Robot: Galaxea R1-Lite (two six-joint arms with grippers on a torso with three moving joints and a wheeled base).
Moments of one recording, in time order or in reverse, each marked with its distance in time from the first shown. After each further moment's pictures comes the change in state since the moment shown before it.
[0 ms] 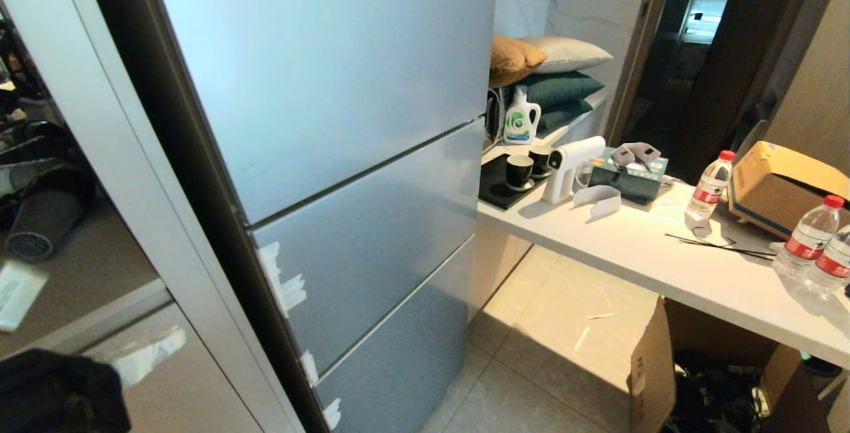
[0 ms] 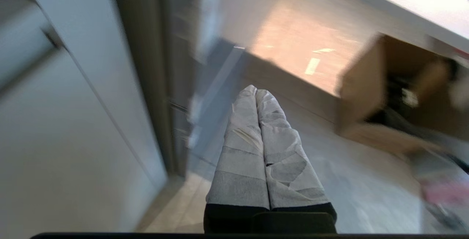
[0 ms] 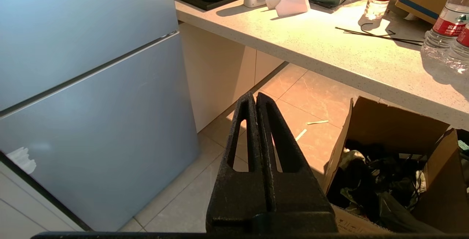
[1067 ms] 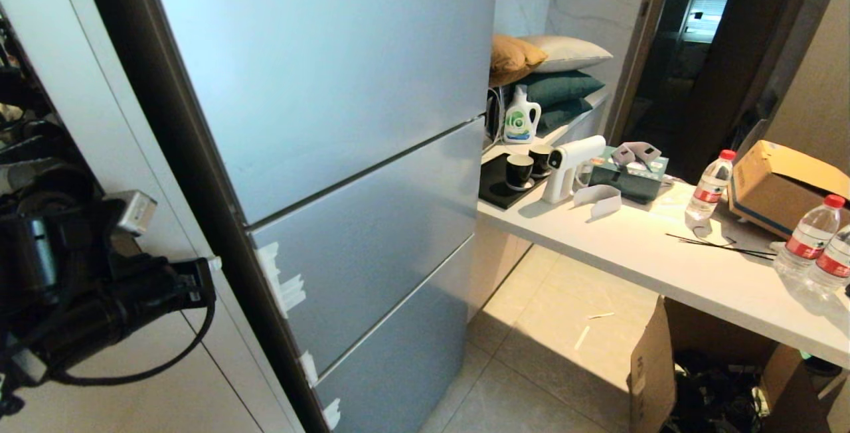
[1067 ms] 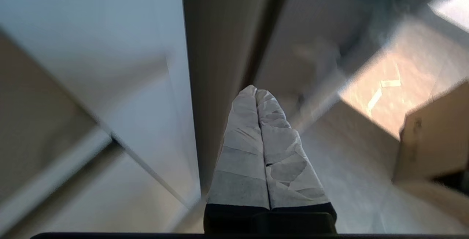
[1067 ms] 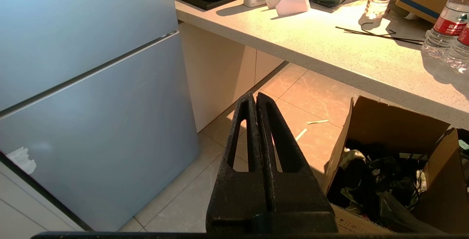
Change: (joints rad) left arm 0.031 0.504 -0.151 -0.356 0.177 0.023; right arm 0.000 0.000 0.000 0.000 0.000 0.002
